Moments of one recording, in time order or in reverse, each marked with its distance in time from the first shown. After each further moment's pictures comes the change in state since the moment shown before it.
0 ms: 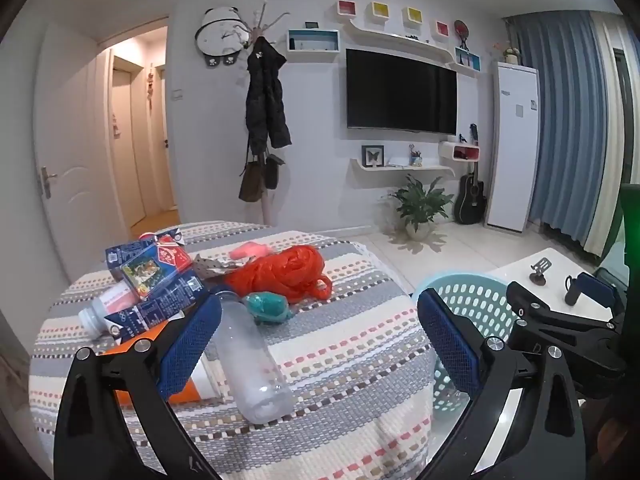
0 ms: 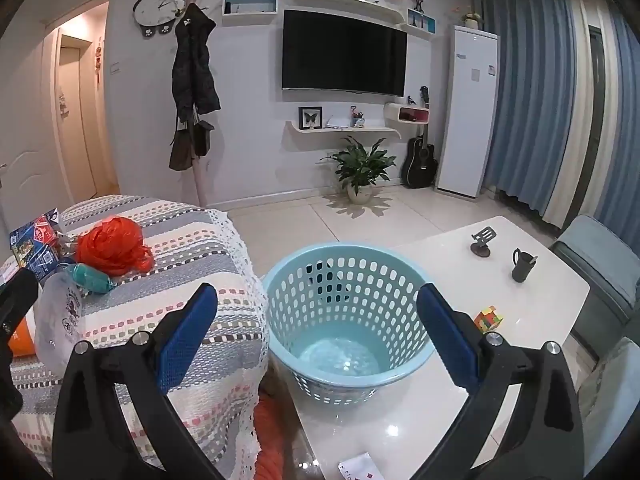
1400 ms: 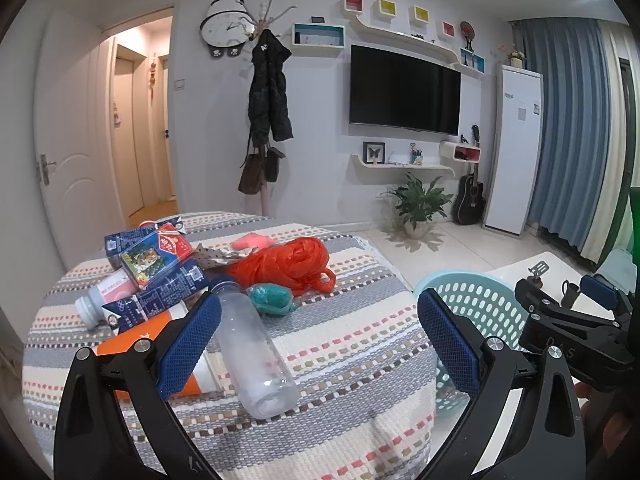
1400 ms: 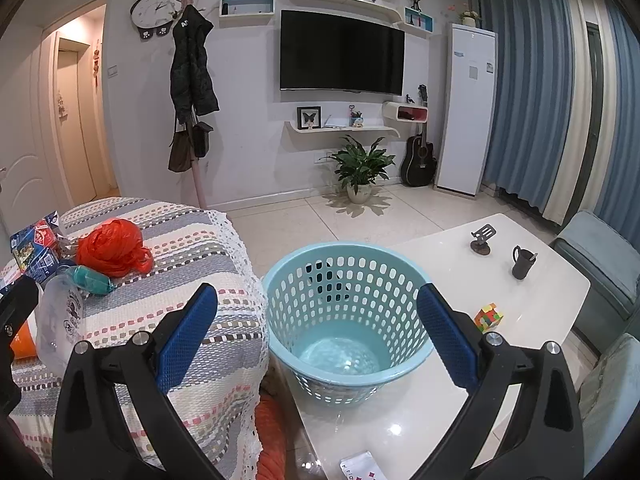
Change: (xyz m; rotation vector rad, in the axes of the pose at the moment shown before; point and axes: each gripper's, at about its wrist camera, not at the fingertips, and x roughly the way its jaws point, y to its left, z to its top) left arm 0.005 0.010 -0.006 -0.028 0.019 -0.007; right arm 0.000 -0.001 0.000 0.006 0.002 0.002
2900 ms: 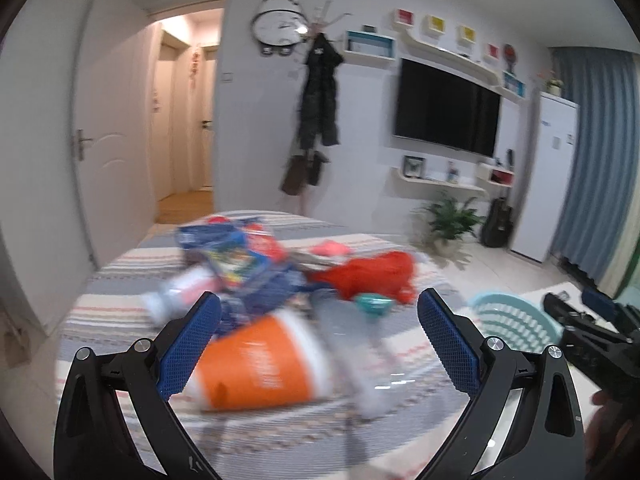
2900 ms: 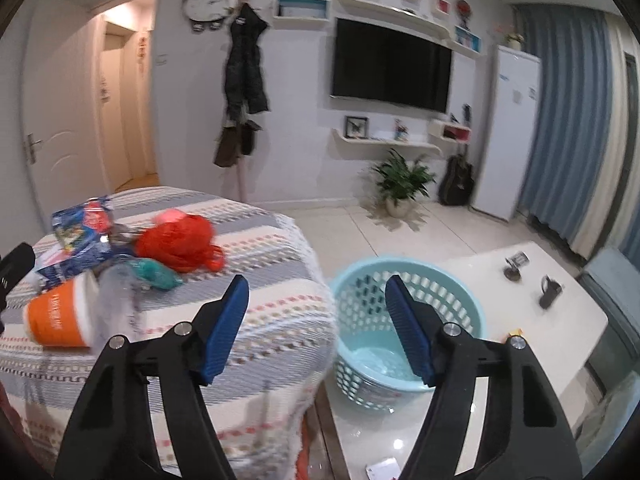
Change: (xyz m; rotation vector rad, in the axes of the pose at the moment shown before) left arm -0.028 0.101 0.005 -0.118 -0.012 0.107; right arm -0.025 0.074 0.004 -0.130 -0.036 0.143
